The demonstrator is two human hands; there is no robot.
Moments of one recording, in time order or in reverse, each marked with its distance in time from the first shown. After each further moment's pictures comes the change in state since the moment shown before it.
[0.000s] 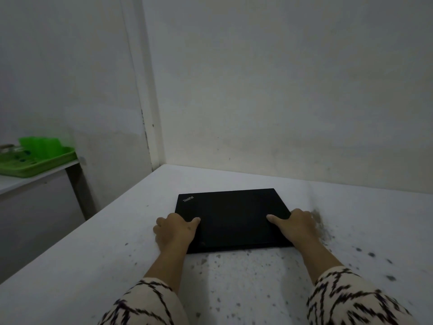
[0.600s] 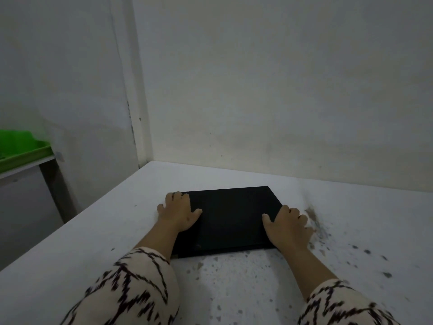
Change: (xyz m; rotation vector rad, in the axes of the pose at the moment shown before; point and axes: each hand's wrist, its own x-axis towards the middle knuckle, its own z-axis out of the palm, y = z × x) left_hand 0.050 0.018 0.006 0.442 -0.165 0.573; right_hand -0.052 -0.030 -0.003 -0.262 0.144 -0.041
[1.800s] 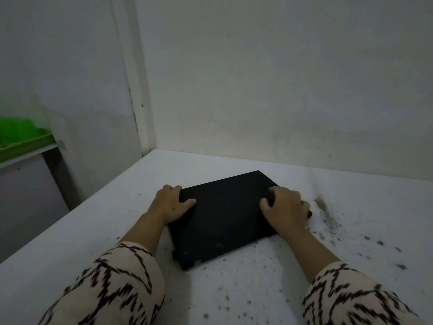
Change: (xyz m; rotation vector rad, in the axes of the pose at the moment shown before) left_hand 0.005 -0.037 -0.001 -0.180 -0.040 -0.008; right_hand 0.005 -0.018 0.003 0.130 0.082 -0.221
